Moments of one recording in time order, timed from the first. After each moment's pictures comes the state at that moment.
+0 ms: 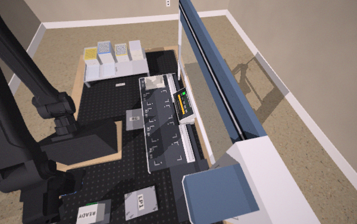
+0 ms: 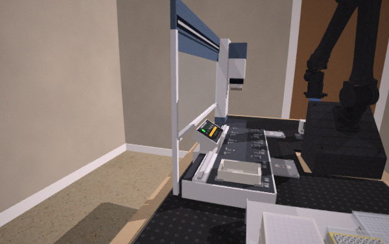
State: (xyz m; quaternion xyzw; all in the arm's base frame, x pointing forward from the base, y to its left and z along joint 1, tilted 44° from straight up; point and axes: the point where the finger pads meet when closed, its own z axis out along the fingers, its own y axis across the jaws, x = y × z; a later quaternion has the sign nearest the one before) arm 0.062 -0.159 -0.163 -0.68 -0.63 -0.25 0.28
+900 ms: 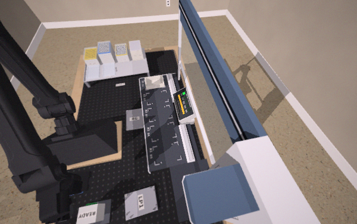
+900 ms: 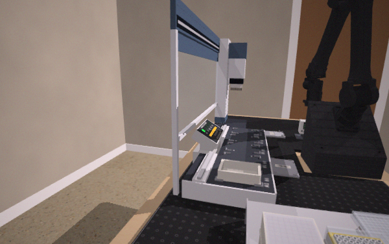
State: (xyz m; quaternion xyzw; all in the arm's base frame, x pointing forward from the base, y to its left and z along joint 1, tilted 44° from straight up) arm 0.060 -0.127 -0.192 -0.67 -0.63 -0.25 0.29
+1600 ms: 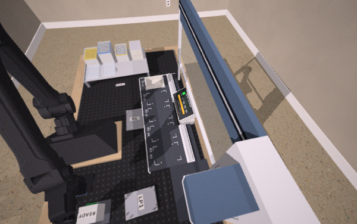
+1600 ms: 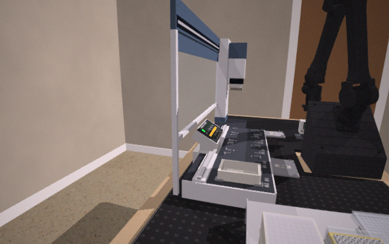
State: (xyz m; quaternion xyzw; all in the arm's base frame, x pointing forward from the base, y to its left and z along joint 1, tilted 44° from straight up) arm 0.061 -0.111 -0.214 -0.68 -0.63 -0.25 0.28
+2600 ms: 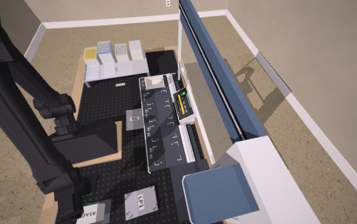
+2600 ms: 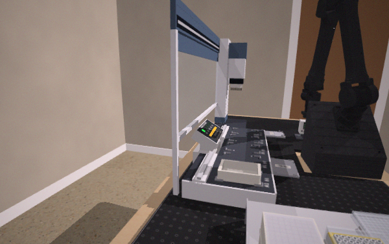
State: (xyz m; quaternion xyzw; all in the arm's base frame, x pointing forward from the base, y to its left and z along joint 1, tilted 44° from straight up) arm 0.060 -0.085 -0.239 -0.68 -0.63 -0.25 0.28
